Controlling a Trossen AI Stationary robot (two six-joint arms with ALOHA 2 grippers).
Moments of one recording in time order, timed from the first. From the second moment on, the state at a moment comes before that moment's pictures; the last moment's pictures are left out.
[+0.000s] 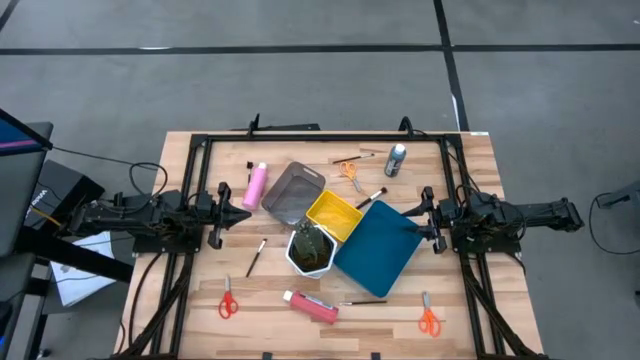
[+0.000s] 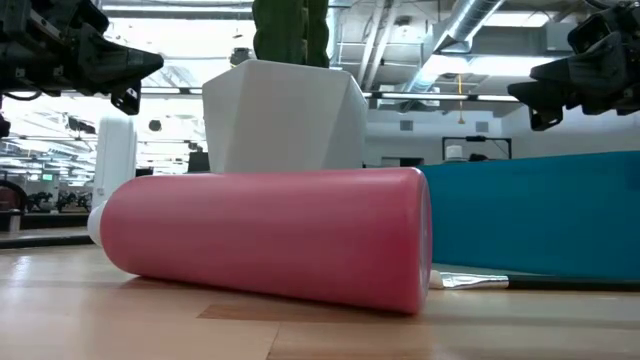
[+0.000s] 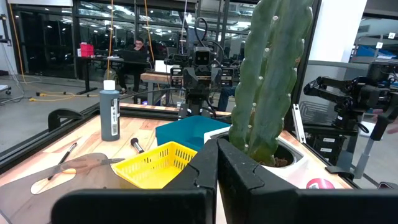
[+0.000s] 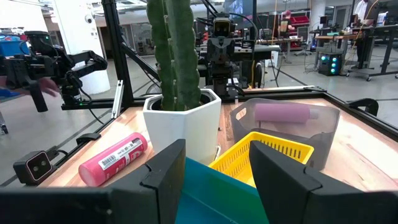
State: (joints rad) left arm 0.00 0.06 0.01 0.14 -0.01 -0.09; right arm 0.07 0.02 0.01 0.01 0.00 0.07
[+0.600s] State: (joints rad) left arm 0.00 0.06 0.01 0.53 -0.05 -0.39; right arm 0.07 0.02 0.01 0.32 0.01 0.11
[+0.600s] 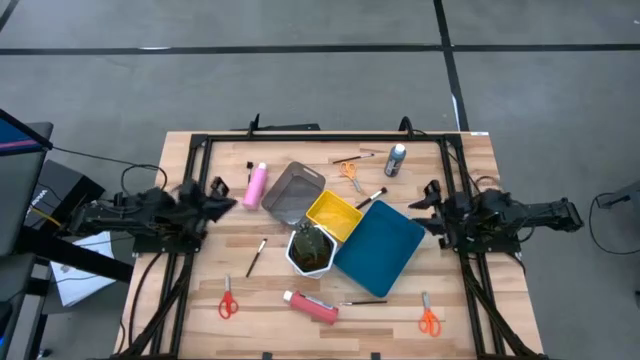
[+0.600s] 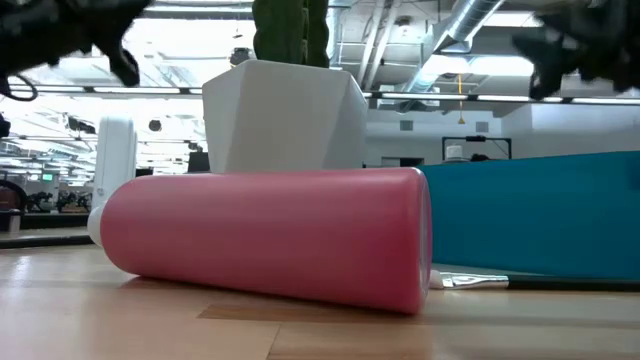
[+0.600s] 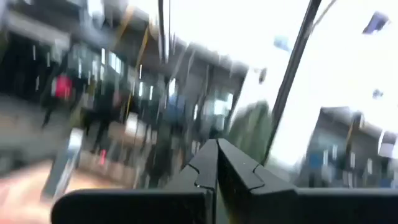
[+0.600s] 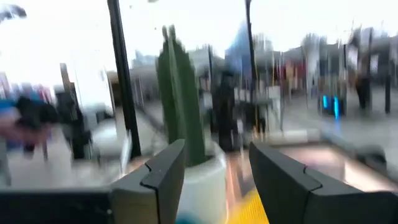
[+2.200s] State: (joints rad) left arm 0.00 0.29 0.19 1.34 -0.35 0.02; right arm 0.07 0.06 0.19 1.07 0.37 0.08
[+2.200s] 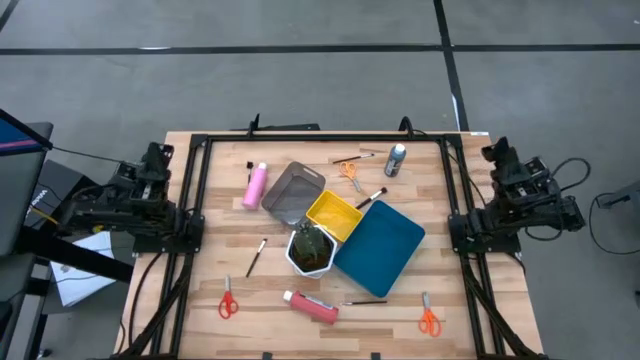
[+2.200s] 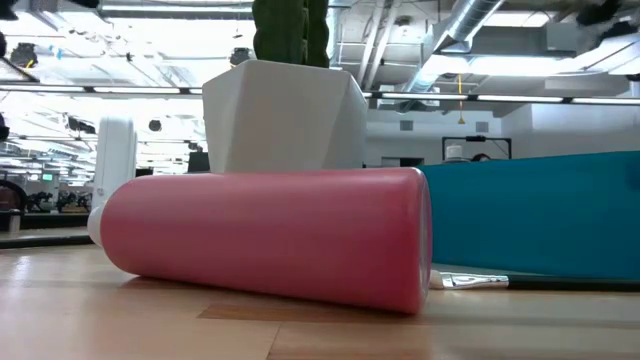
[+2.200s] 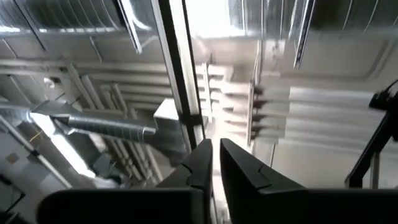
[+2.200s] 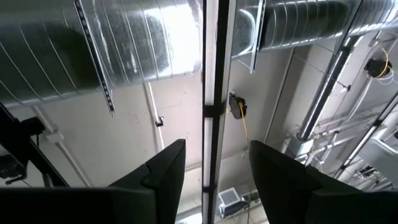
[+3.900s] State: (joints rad) left arm -0.02 0.56 0.61 0.63 -0.68 0.02; right arm -0.62 1.65 2.19 -1.56 0.23 -0.09
